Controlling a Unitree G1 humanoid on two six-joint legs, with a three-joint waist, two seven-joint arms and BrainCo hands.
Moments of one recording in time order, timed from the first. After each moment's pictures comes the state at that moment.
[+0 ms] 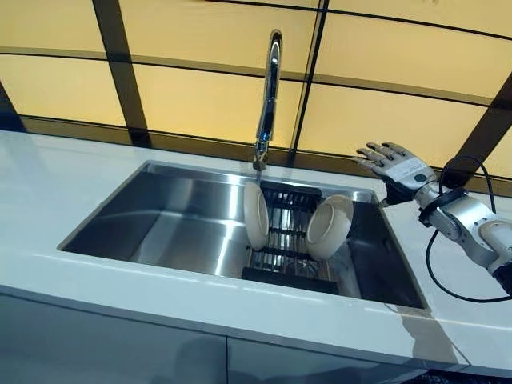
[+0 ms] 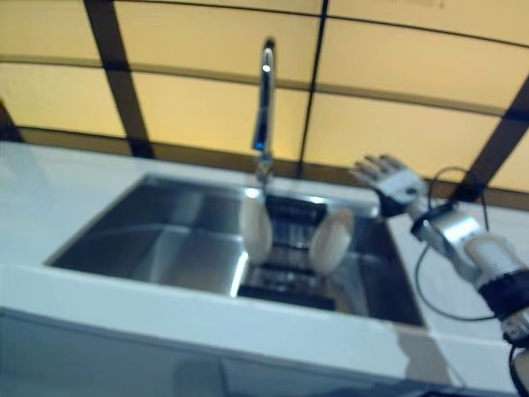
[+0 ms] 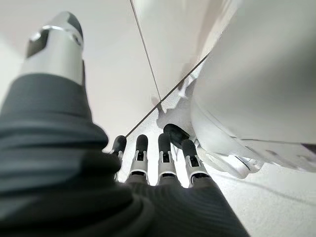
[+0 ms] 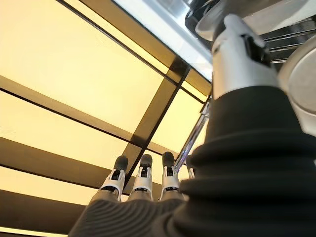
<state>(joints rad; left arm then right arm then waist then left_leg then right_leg) 0.03 0.28 0.03 1.21 -0.68 0.18 -0.20 -0.74 -1.11 0.52 0.37 -0.76 -0.24 -0.20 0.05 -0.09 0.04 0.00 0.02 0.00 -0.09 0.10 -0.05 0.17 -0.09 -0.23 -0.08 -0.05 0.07</state>
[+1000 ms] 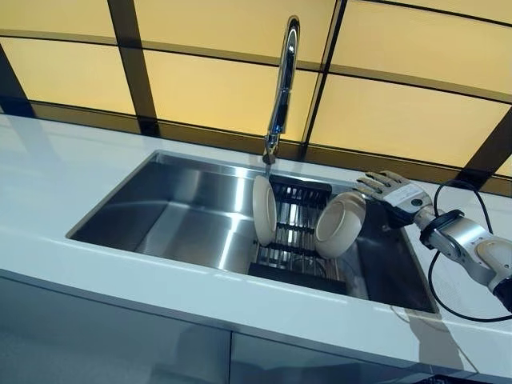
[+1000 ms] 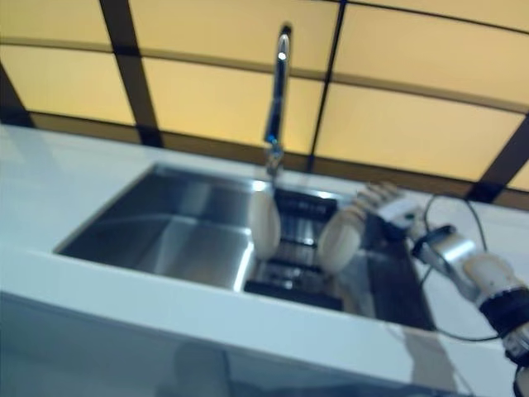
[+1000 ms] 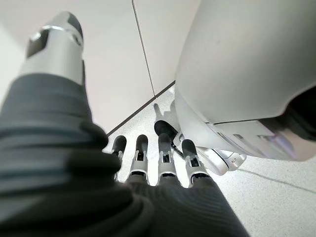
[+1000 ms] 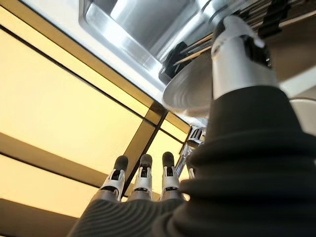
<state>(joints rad) 0.08 0.29 0.03 1.17 -0.73 0.18 -0.23 -0.64 -1.11 0.54 0.40 -0.81 -0.24 -0.18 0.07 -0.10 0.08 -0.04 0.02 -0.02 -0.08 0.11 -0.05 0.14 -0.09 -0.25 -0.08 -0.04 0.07</state>
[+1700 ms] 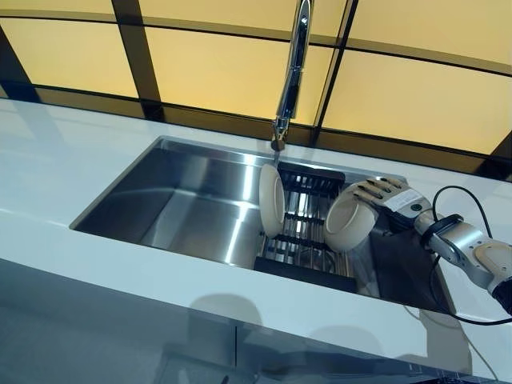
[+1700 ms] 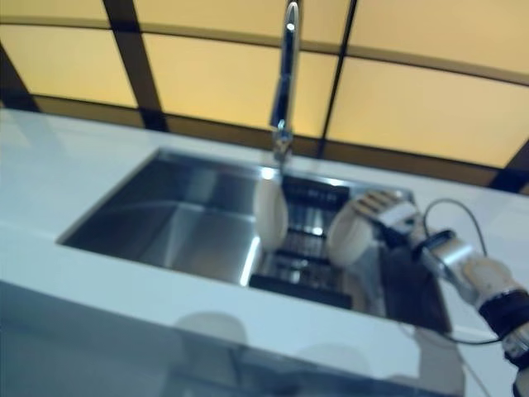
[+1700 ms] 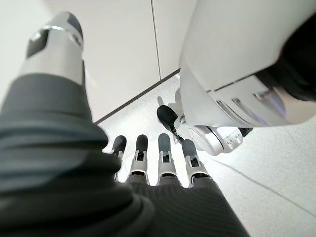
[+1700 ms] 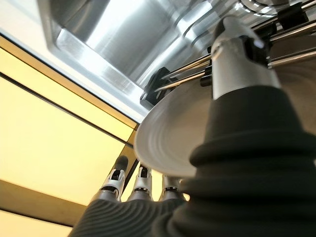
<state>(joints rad) 0.11 0.29 0.07 1.16 -0.78 0.16 -0.23 -0.64 -1.10 0.57 0.43 -0.82 -0.24 -0.21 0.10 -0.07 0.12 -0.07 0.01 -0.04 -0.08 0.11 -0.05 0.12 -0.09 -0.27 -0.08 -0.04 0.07</state>
